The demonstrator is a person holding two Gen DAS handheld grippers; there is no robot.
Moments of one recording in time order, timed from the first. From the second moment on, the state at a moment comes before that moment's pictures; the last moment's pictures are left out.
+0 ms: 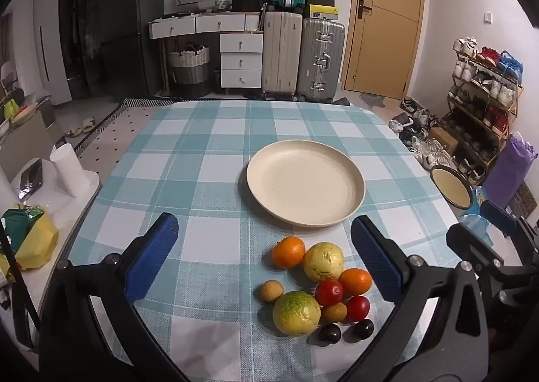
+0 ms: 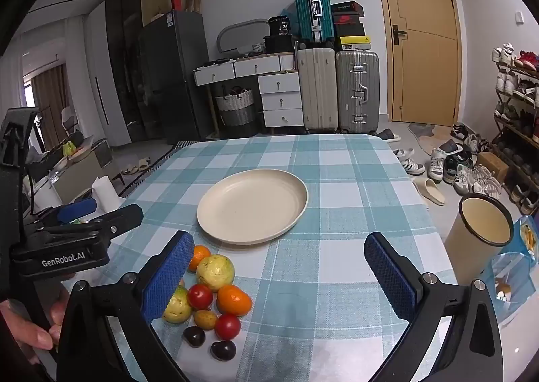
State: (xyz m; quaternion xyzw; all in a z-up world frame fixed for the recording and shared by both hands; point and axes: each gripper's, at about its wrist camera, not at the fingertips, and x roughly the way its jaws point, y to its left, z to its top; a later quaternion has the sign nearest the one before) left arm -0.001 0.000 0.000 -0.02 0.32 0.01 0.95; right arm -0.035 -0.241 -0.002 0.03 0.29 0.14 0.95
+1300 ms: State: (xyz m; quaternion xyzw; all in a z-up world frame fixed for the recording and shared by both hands) left arm -0.009 0.002 -0.005 -0.02 0.31 0.02 0.95; right arm -0.039 -0.242 -0.003 0.03 0.29 0.14 0.95
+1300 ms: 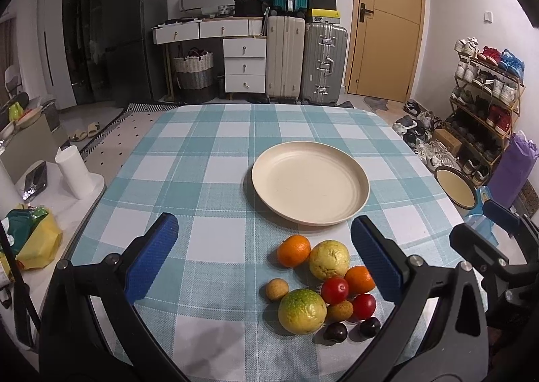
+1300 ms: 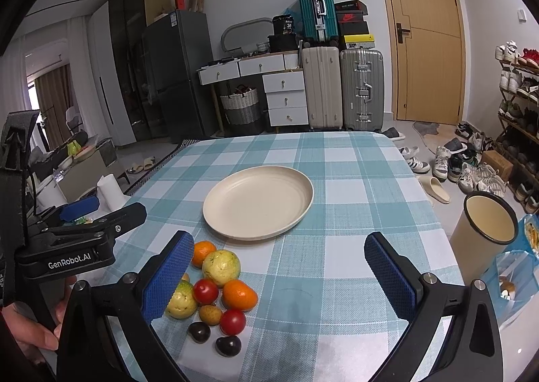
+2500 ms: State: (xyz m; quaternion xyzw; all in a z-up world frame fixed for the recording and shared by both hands) left arm -0.011 0.013 -0.027 -0.06 0.35 -0.03 0.94; right arm -0.034 -0.244 -0.016 0.04 0.30 0.14 0.94
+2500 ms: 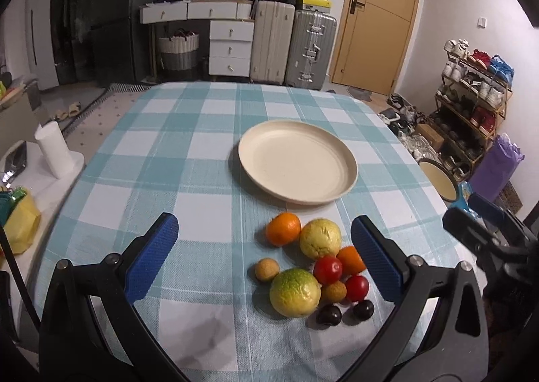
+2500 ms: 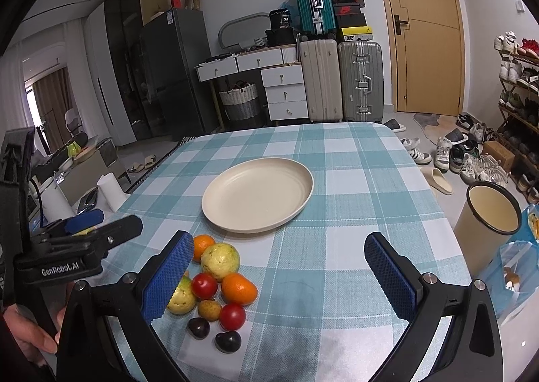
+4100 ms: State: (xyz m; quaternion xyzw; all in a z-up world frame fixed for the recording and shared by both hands) left arm 0.008 0.023 -0.116 -0.16 0.47 -0.17 0.85; right arm -0.028 -0.251 -0.030 0.05 0.32 0.14 0.93
